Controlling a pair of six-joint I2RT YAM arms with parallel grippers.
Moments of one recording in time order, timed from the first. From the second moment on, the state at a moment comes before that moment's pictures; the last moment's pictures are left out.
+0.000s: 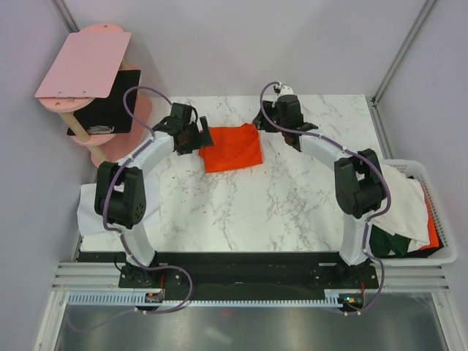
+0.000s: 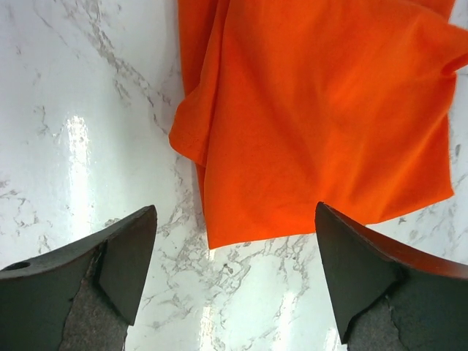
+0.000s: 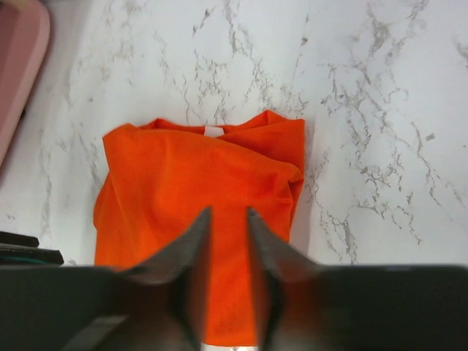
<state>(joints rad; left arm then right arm) -0.26 1.82 1.41 -0.46 0.03 -0.49 0.39 1.97 1.48 0.07 -0.07 0.42</state>
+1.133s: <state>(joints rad) -0.26 2.07 1.53 -0.31 0.05 -0.51 0.39 2.44 1.97 -0.08 -0.12 0.41</state>
